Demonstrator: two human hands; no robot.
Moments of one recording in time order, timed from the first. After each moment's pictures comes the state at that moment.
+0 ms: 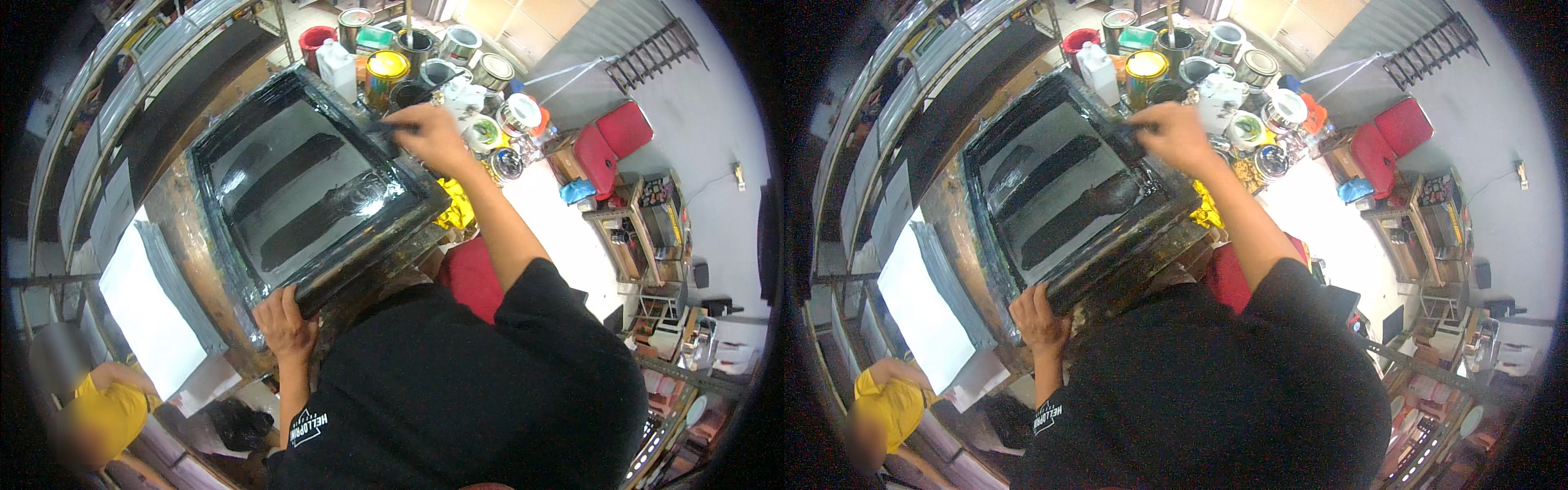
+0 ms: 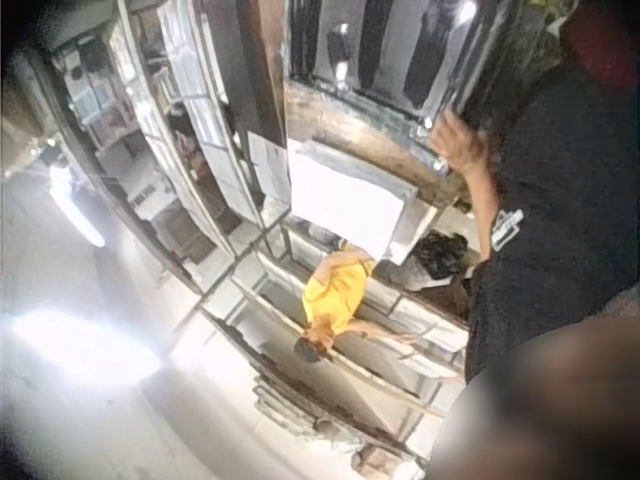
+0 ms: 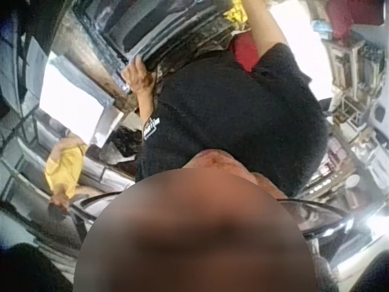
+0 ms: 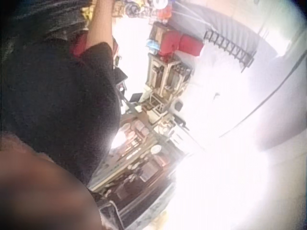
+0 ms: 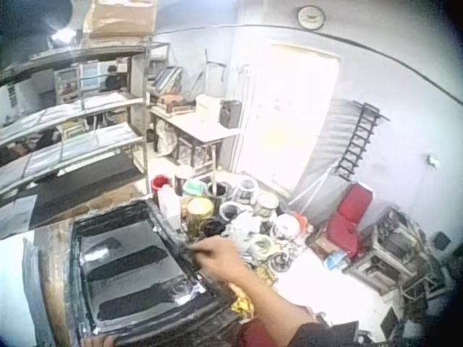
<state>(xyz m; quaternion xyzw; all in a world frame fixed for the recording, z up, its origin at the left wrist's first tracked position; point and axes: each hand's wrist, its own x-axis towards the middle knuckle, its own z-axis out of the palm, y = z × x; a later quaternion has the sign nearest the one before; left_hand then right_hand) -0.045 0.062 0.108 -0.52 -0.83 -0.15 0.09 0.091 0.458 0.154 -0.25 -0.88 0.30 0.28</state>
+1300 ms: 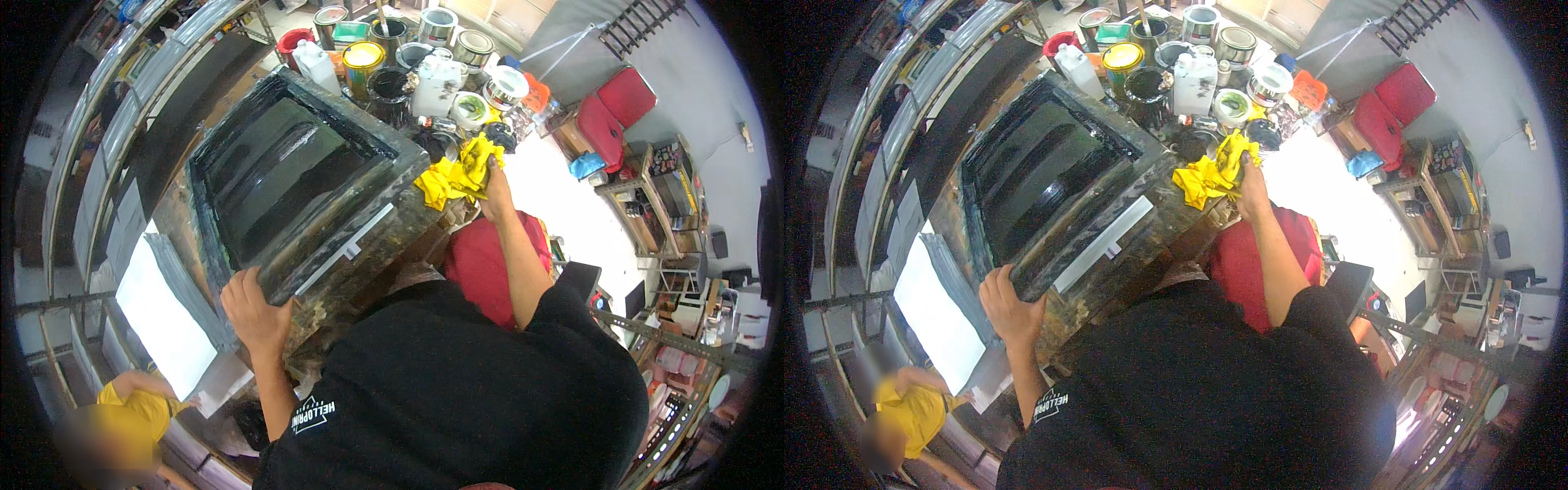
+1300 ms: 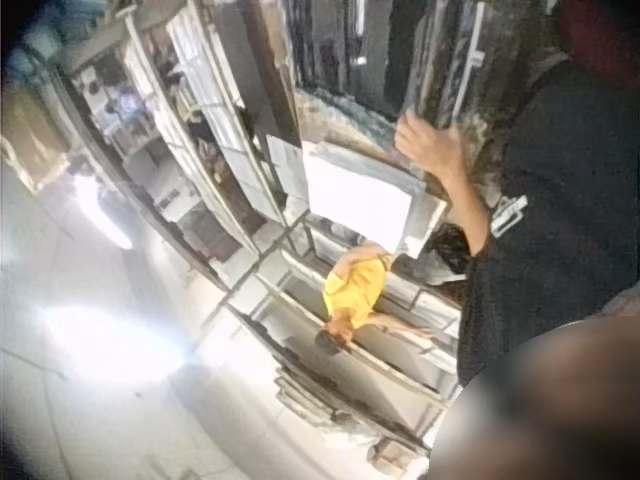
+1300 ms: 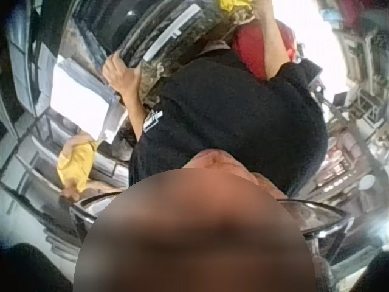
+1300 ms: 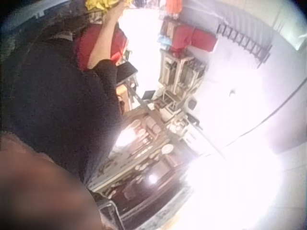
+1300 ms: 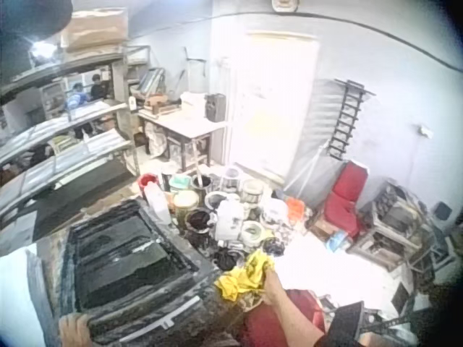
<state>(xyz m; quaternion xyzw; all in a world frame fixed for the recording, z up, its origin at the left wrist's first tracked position) -0.055 0.084 0.174 -0.53 -0.83 -0.15 0.10 0.272 0.417 0.004 -0.42 -0.29 0.72 0.46</state>
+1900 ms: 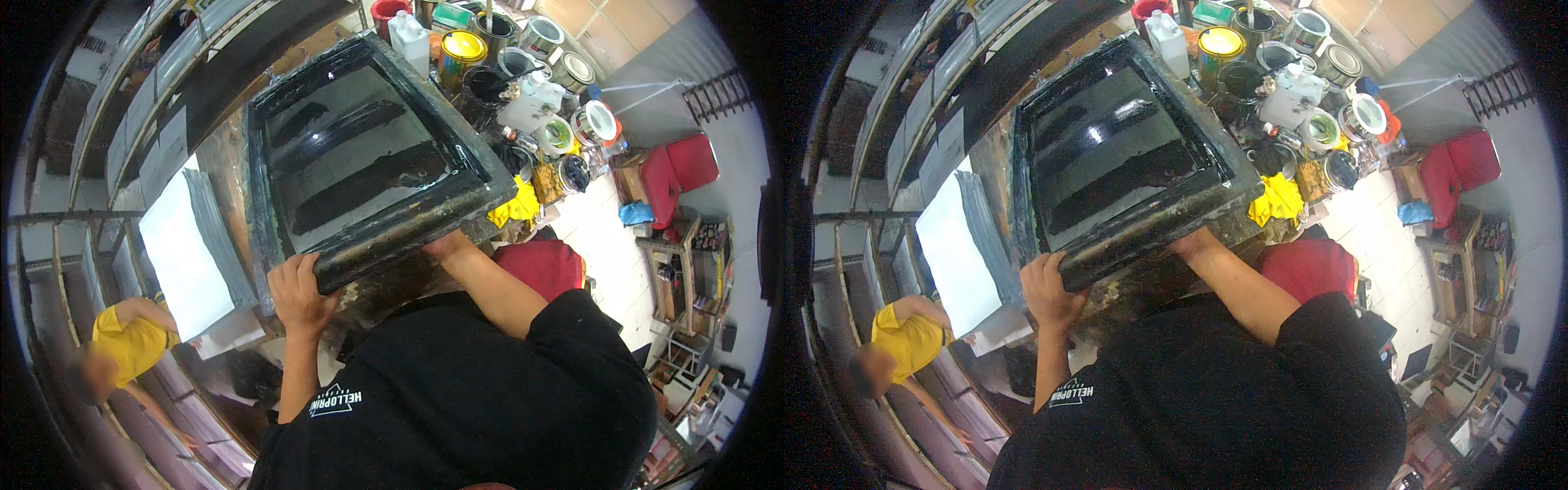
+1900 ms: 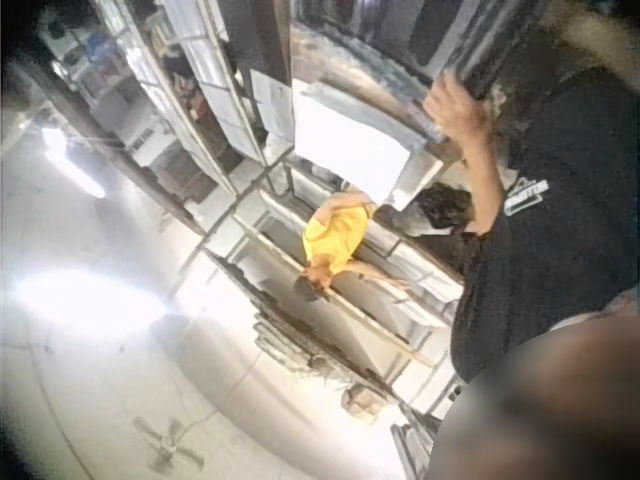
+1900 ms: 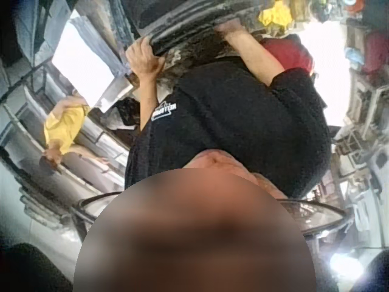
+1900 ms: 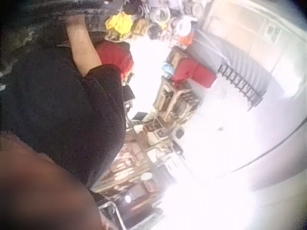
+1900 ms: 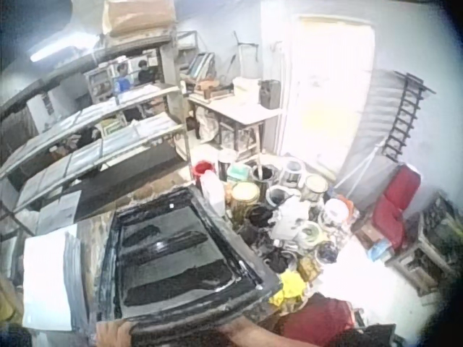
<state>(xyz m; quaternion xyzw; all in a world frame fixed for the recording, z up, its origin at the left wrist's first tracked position) -0.055 0.077 0.161 -0.51 -0.85 -0.13 0.07 0.081 0.302 -0.037 -0.08 -0.11 0.97 0.22</state>
